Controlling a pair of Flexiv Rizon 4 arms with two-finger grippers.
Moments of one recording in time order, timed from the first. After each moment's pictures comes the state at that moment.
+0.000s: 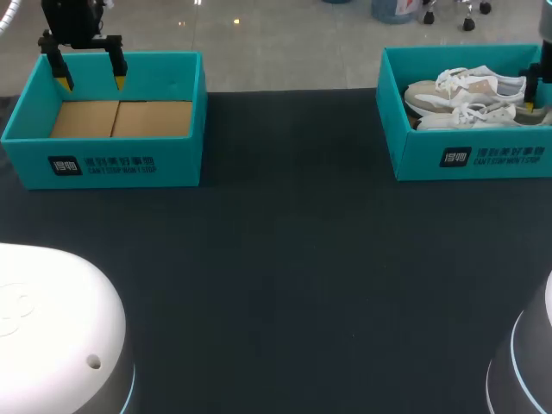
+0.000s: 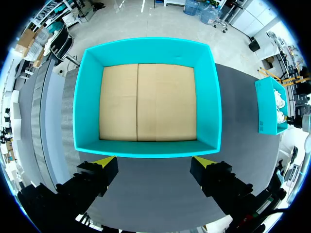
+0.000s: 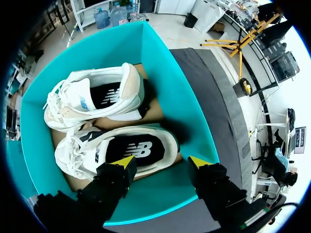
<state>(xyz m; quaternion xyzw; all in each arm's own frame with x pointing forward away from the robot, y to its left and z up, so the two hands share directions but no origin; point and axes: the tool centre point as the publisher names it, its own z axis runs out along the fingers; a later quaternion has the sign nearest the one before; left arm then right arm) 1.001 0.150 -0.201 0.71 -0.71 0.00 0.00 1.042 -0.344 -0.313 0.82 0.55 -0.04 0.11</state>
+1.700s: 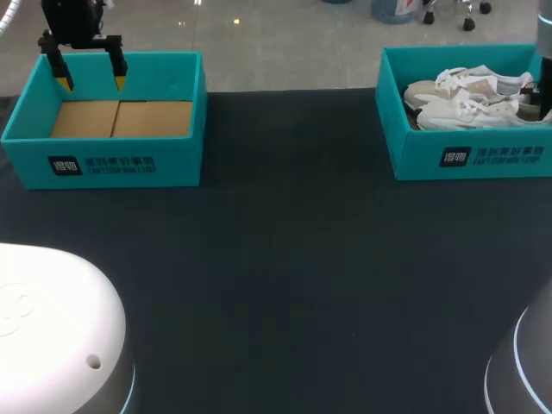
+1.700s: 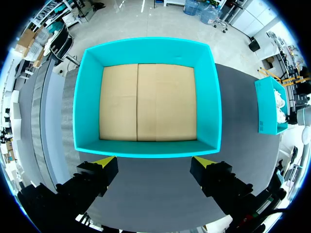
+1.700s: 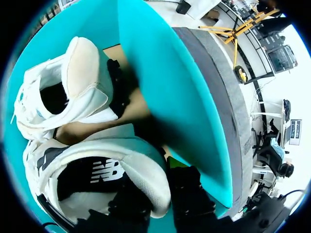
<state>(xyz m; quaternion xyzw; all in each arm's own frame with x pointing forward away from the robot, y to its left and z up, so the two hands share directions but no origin) 1.001 0.150 -0.201 0.71 -0.71 0.00 0.00 1.043 -0.371 -0.360 0.84 0.53 -0.10 0.08</state>
